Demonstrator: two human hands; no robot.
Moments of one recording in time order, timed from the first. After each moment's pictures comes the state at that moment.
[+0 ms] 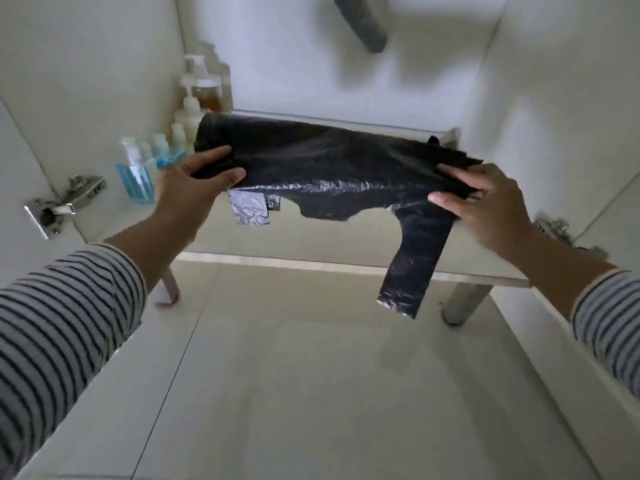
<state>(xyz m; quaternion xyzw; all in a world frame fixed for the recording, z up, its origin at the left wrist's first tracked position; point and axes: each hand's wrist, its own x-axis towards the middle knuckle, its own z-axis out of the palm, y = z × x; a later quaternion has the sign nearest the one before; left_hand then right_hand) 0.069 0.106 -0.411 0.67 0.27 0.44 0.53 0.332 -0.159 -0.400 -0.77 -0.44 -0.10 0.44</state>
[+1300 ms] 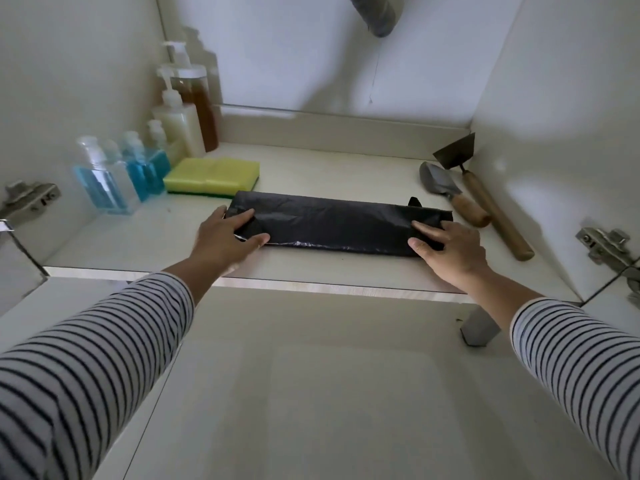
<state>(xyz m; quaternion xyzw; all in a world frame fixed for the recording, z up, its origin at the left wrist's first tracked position) 0.144 0.147 -0.501 0.87 0.41 0.17 0.21 0.390 -0.101 -0.499 -0.92 -0.35 -0.04 0.16</state>
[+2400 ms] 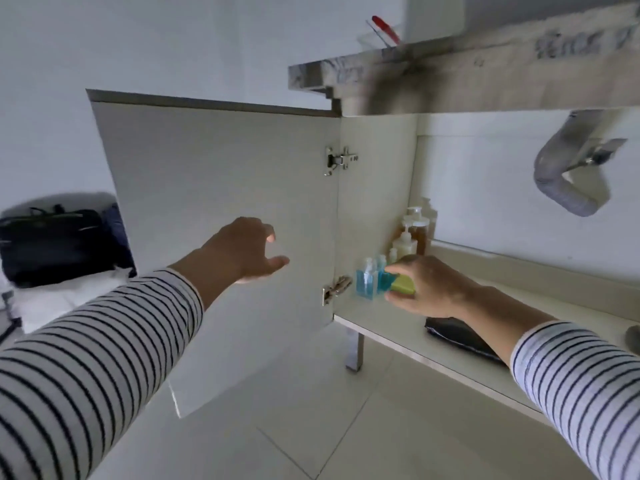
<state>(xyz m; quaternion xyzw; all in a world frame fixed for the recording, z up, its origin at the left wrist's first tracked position) -0.208 0.022 -0.217 0.82 0.54 0.15 -0.10 0.078 -0.033 -0.257 -0.61 -0.78 -0.03 0.12</state>
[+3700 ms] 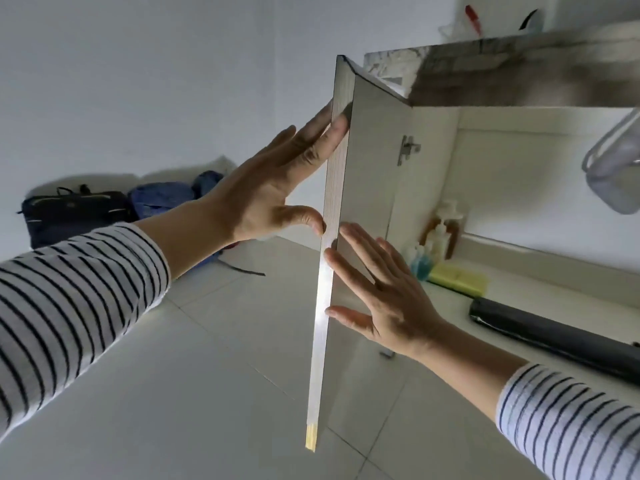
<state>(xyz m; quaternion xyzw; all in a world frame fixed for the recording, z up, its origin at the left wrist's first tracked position) -0.336 0.002 -0.170 0.91 0.17 0.33 -0.18 -0.125 -0.048 -0.291 -0.35 -0.82 -0.32 0.31</state>
